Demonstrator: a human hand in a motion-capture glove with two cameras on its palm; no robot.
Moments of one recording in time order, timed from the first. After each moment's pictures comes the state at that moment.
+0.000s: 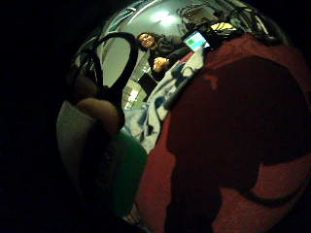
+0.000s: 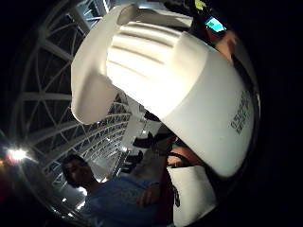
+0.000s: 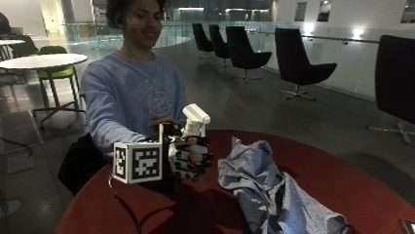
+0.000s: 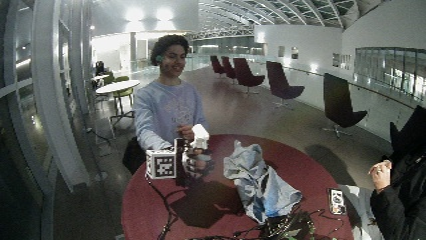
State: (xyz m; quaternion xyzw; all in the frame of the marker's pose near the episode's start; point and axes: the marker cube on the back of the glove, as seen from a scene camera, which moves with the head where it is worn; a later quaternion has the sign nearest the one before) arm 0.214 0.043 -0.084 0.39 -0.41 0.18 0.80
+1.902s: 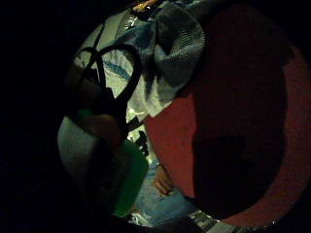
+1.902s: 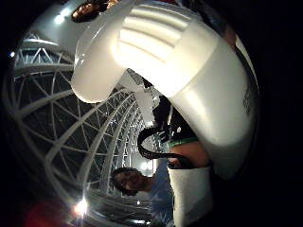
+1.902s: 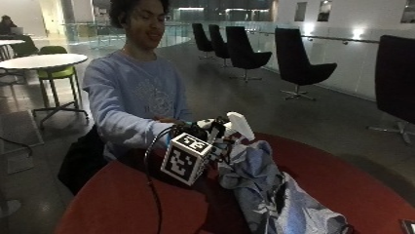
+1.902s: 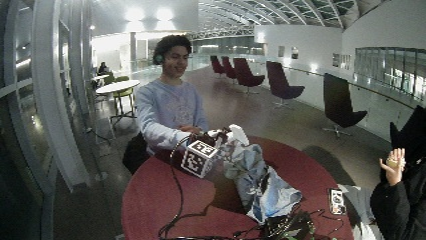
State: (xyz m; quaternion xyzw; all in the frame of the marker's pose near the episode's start) arm 0.150 -0.024 -0.070 0.06 -0.55 0.22 0.80
